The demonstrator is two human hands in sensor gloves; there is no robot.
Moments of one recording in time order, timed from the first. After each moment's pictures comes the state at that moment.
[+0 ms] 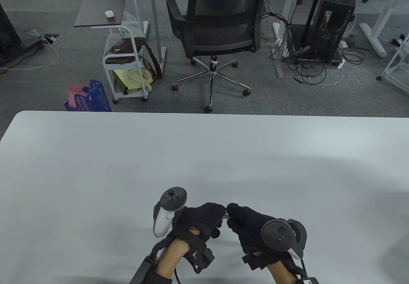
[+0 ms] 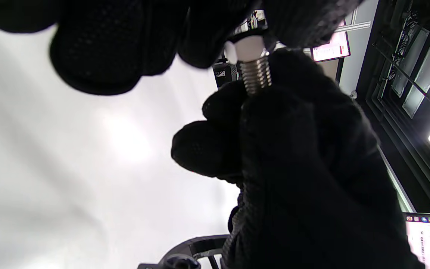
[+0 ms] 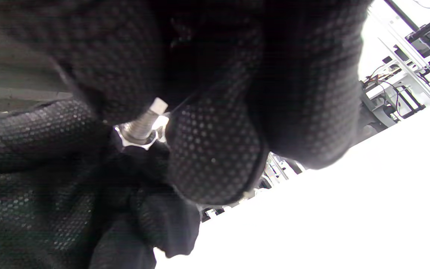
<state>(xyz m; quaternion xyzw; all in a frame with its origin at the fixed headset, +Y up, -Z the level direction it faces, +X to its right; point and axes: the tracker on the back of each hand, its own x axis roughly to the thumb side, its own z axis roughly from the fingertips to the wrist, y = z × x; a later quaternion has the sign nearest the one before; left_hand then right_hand) -0.080 -0.722 -0.327 -0.24 -0.12 0.60 0.75 0.140 -0.685 -0.284 0.20 -0.18 0.91 0.32</state>
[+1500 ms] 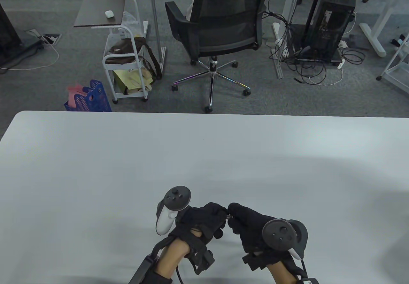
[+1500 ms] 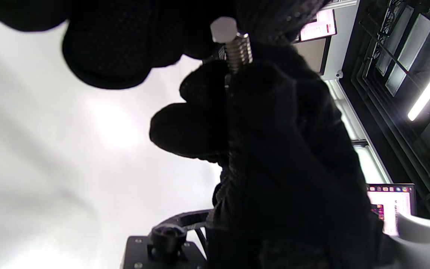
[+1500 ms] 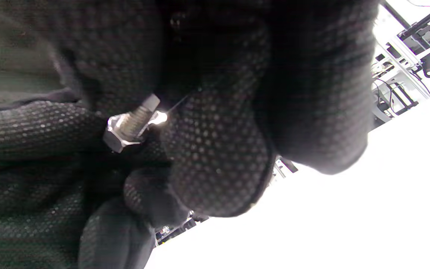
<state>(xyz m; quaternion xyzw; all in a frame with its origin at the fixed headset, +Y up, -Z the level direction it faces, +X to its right) -0.072 -0.716 -0.326 -0.26 -0.17 0.59 0.74 0.142 -0.685 -0.284 0.19 -0.17 0.91 0.33</state>
